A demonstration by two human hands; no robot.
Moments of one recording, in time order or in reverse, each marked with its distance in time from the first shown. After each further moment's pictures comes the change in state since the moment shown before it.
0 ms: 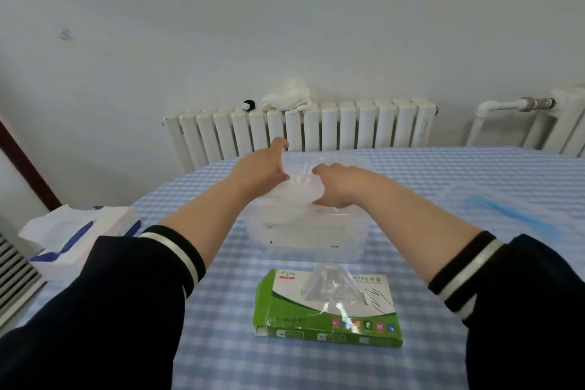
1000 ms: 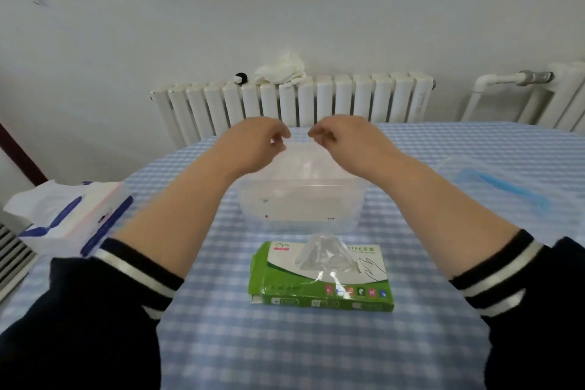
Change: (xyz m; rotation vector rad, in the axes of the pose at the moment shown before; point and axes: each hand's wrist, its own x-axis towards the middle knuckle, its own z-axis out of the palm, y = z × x) left_hand -0.038 0.026 -0.033 0.071 -0.005 0.051; right_hand -0.028 0.015 -0.007 0.251 0.482 -0.167
